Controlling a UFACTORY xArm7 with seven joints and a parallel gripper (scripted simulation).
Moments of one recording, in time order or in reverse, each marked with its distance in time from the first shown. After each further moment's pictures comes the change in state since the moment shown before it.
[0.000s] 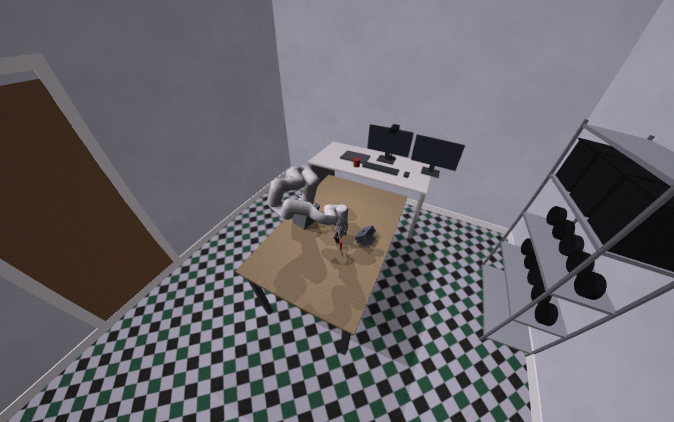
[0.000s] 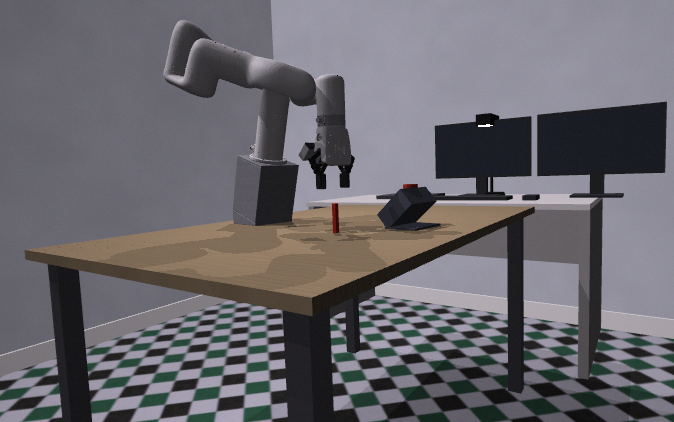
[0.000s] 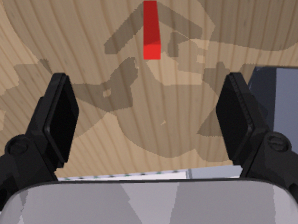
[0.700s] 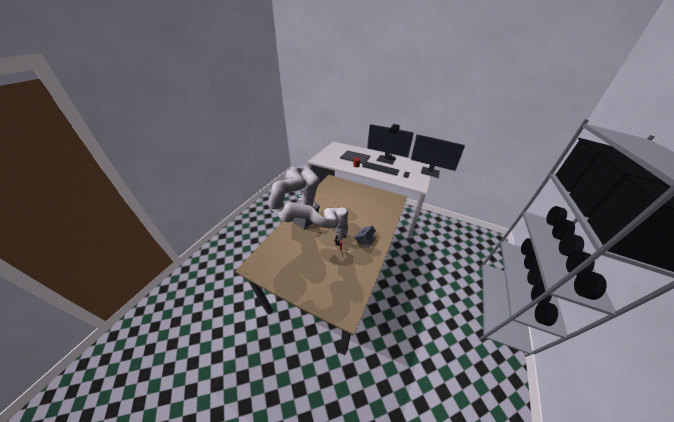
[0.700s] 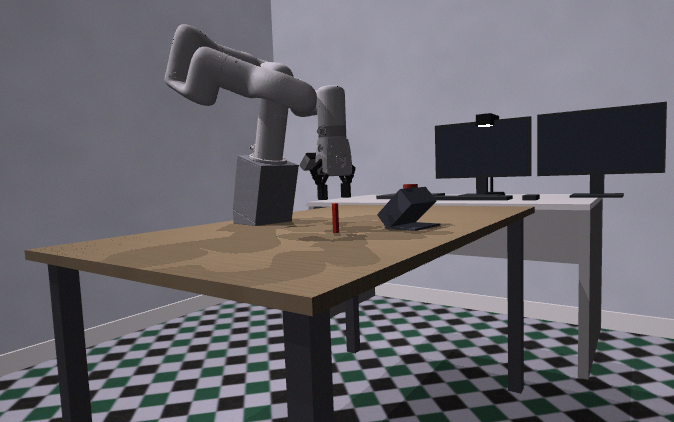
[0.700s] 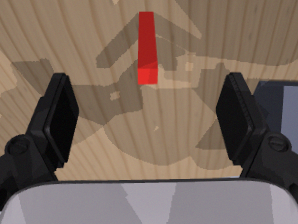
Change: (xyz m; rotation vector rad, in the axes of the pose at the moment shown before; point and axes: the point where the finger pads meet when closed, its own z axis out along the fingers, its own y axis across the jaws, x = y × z) arm -0.001 0.003 0.028 -0.006 -0.005 -0.009
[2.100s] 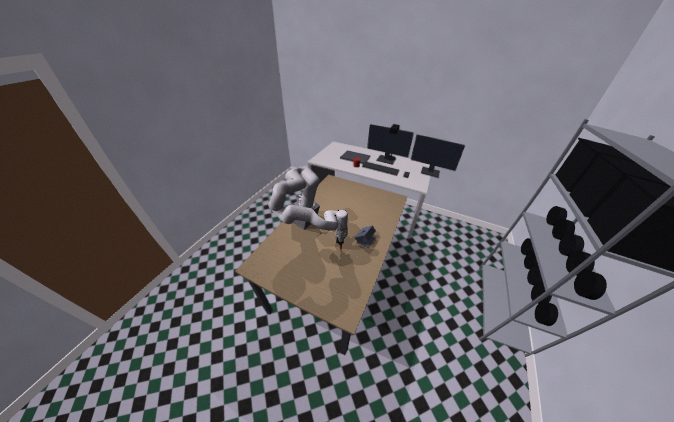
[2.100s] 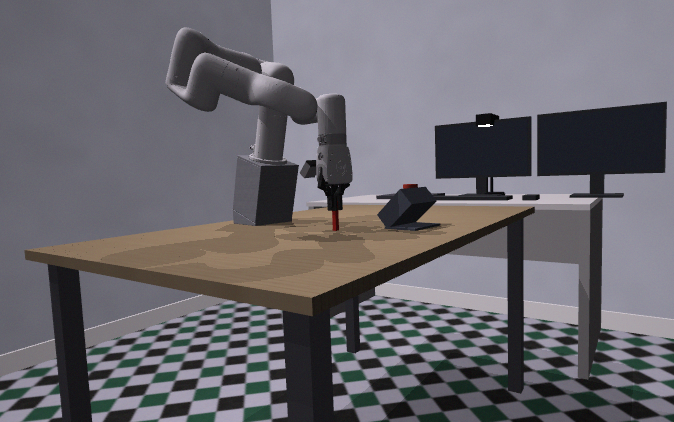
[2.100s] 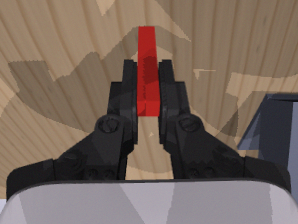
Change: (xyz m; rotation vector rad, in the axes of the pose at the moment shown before) arm 0.000 0.000 0.021 0.000 0.001 0.000
